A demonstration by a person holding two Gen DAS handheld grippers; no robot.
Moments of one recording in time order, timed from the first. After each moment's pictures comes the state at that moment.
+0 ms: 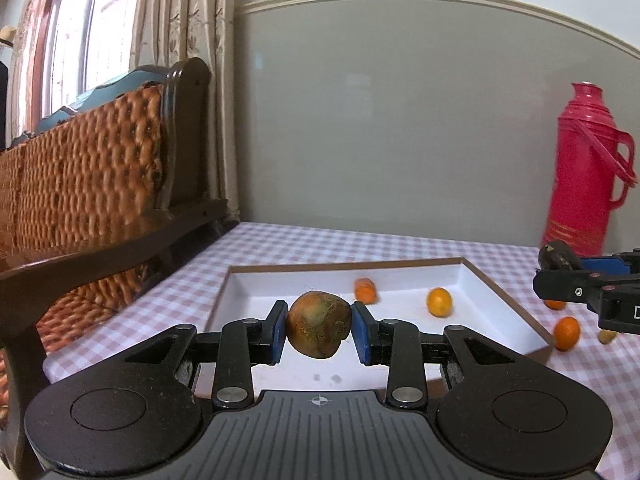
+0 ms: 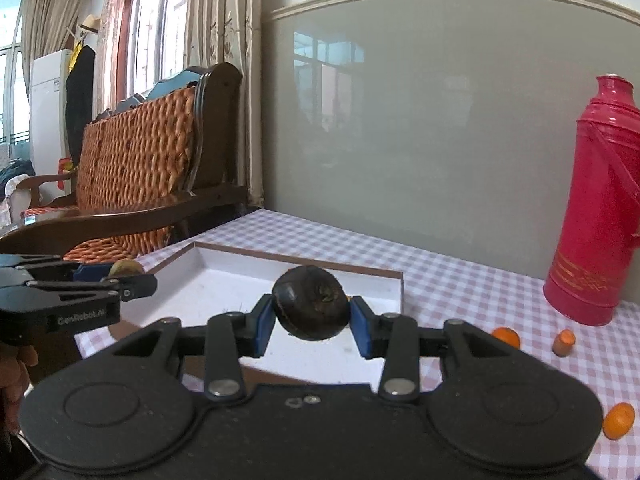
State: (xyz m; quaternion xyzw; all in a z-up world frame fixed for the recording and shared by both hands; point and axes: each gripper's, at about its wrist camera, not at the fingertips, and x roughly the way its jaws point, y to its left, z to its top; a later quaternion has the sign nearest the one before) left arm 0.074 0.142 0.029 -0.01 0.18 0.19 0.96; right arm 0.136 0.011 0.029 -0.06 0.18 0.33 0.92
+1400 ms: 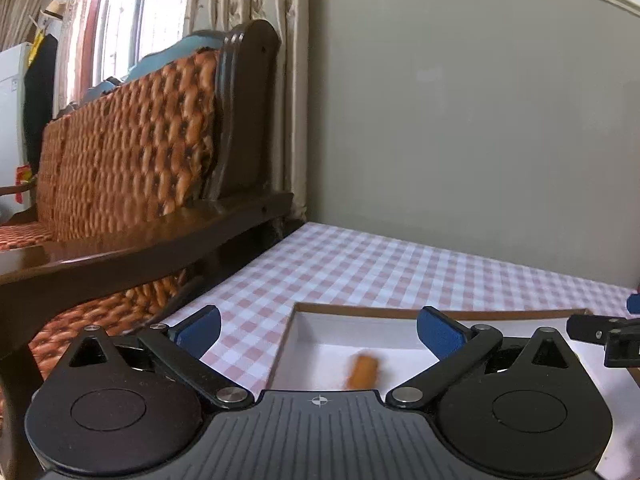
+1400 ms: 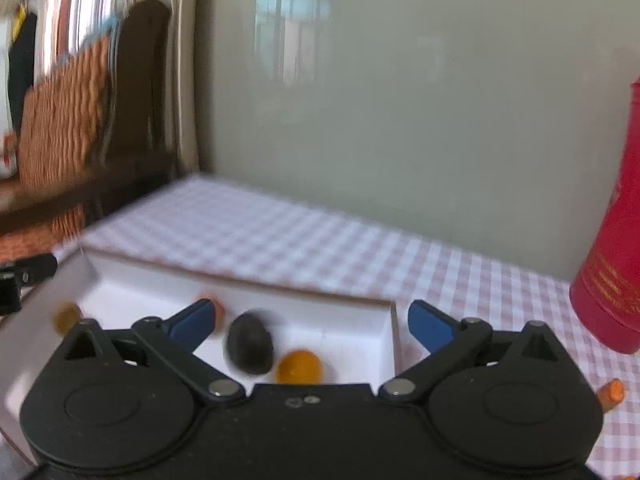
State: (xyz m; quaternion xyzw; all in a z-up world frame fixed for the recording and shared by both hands) left arm 0.161 0.233 0.014 -0.04 0.18 0.29 0.94; right arm 0.267 0.085 -0.004 -0.08 0.24 0.28 0.93
